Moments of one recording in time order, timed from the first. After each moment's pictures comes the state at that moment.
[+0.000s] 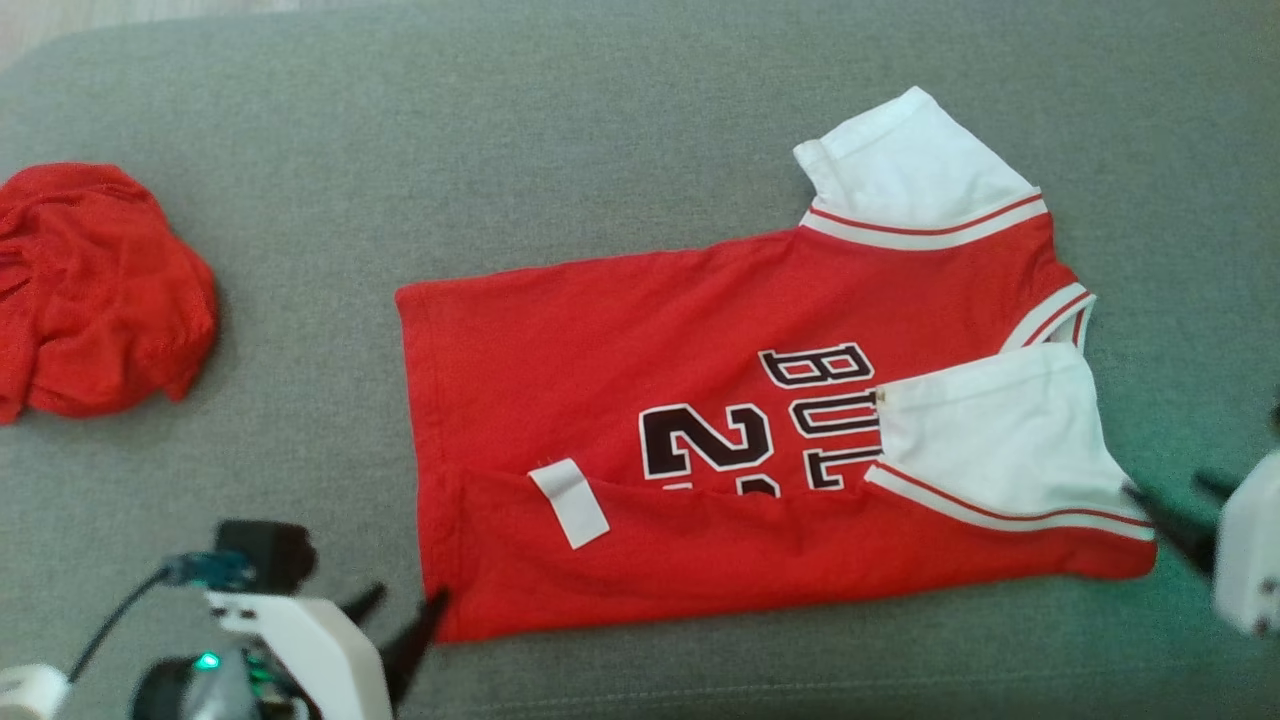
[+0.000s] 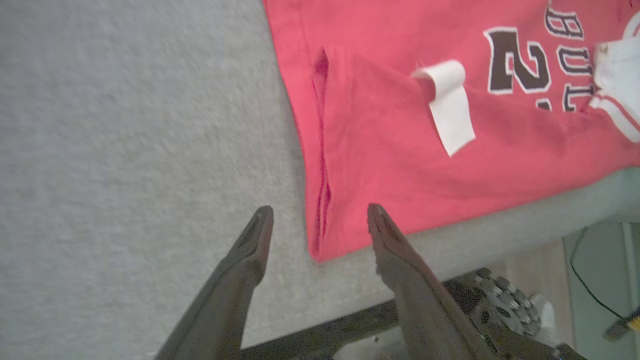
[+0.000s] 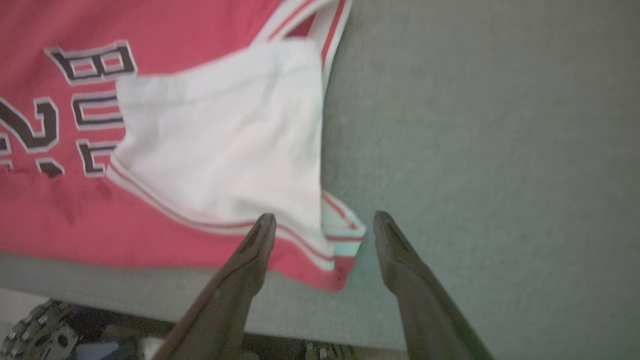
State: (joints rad) left arm 0.16 0.37 -0.29 -0.21 -0.63 0.11 0.60; right arm 0.05 -0.42 -0.11 -0.19 0.55 0.12 1.08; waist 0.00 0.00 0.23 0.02
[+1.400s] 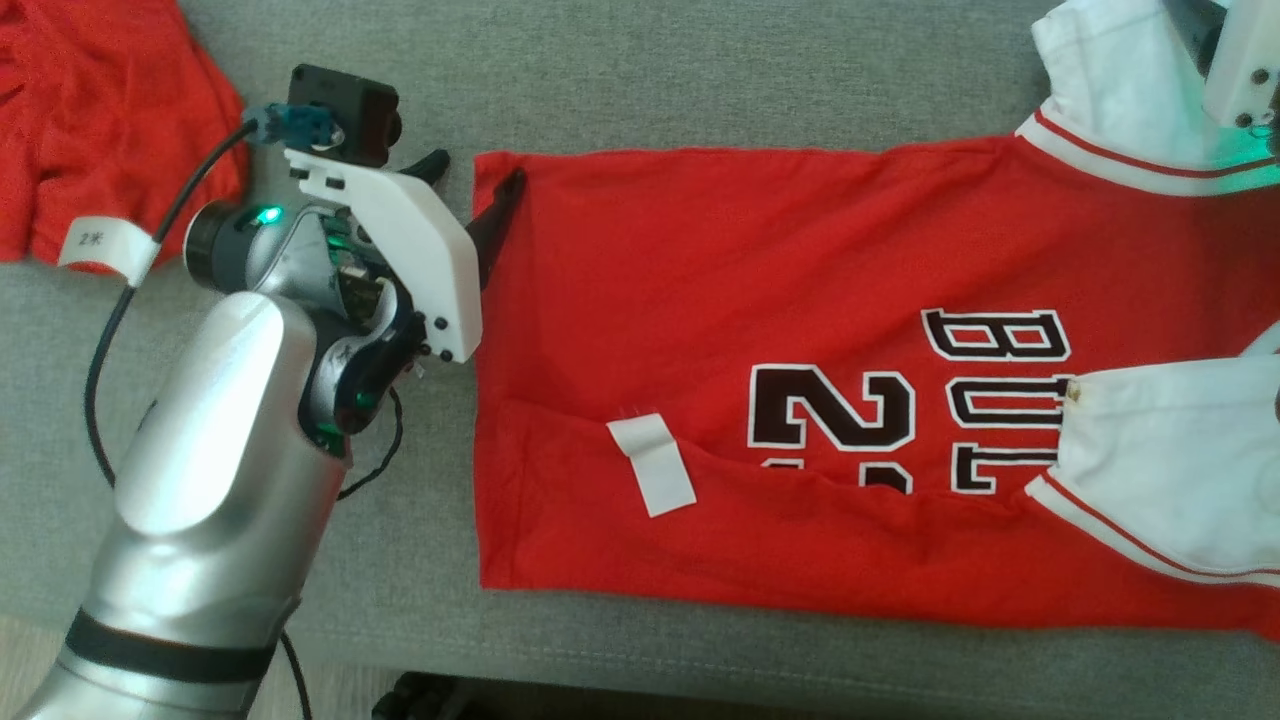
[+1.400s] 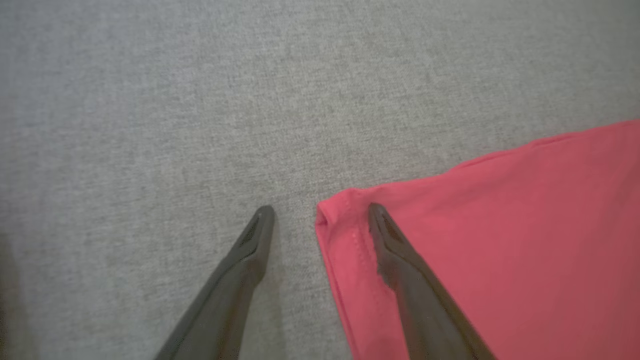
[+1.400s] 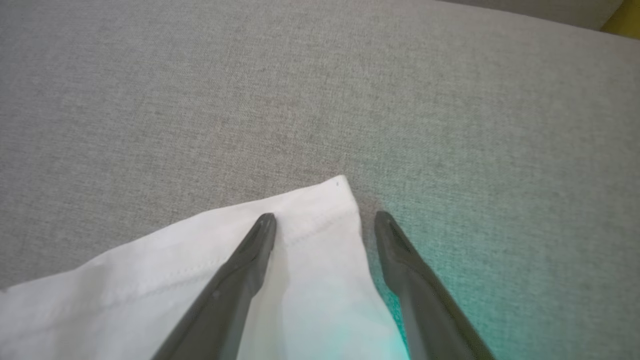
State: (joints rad) left arm -0.65 0.21 -0.44 0.22 -0.47 0.02 0.53; right arm -0.94 -0.36 0.08 0.50 0.26 0.12 0.85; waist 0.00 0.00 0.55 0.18
